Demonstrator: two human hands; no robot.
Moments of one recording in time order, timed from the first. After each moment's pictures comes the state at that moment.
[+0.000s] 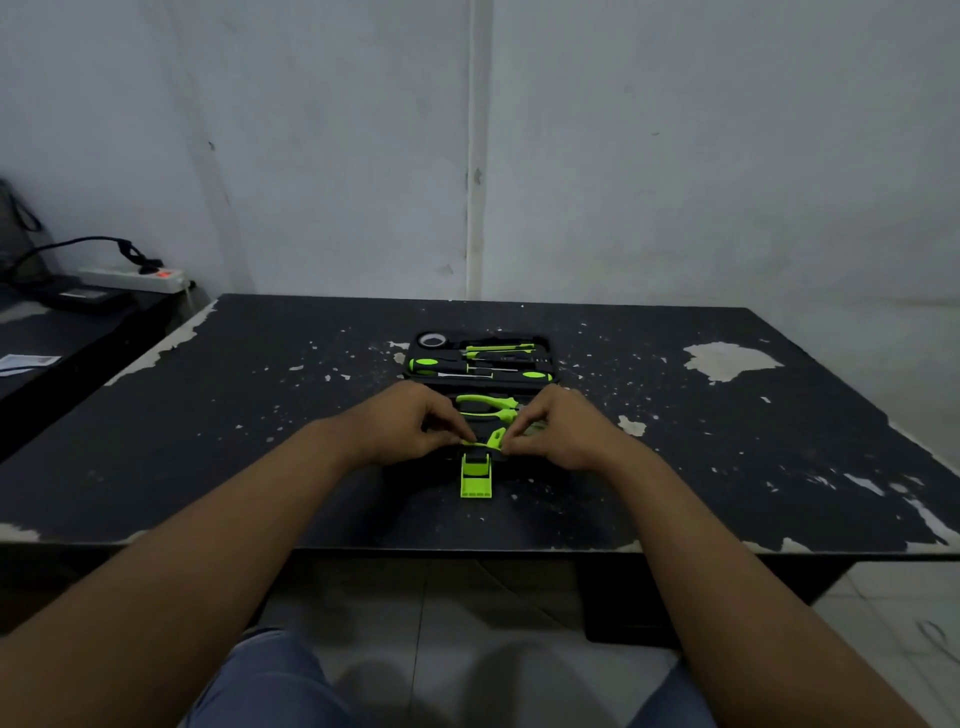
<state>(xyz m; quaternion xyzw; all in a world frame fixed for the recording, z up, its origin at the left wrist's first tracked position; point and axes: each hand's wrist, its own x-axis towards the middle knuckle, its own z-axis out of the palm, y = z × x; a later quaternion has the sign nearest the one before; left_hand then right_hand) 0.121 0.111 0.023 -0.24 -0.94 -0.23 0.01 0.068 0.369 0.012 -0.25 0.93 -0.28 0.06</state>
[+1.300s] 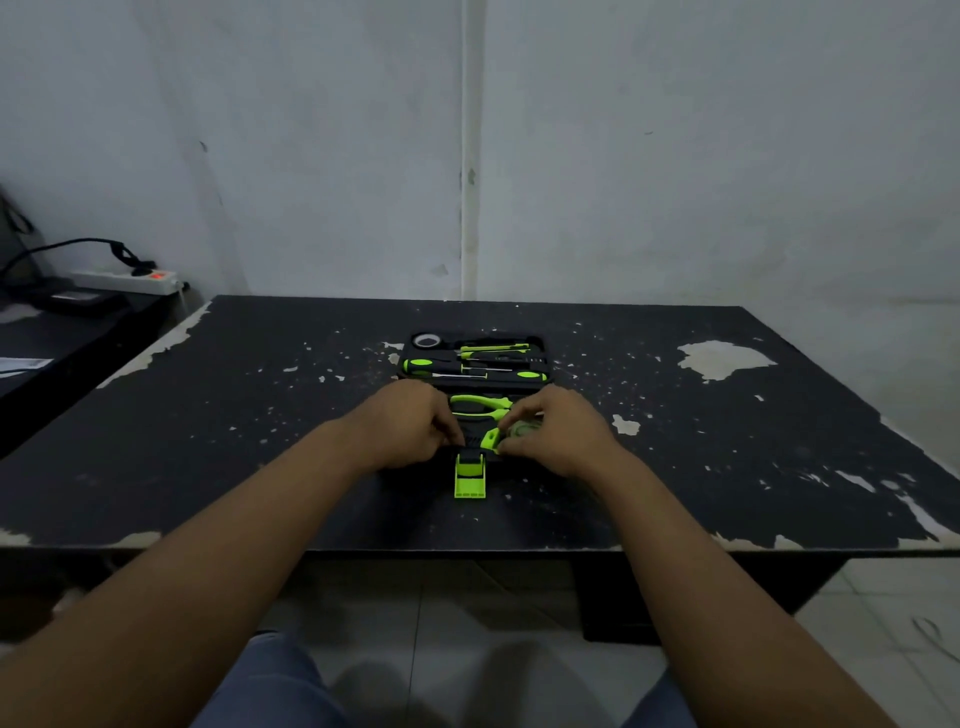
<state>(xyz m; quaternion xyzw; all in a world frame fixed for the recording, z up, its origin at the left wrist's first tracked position) 0.123 0.129 0.030 -0.16 -0.98 -0.12 0.03 0.078 0.371 0.009 -0.19 0.94 -0.28 -0.02</state>
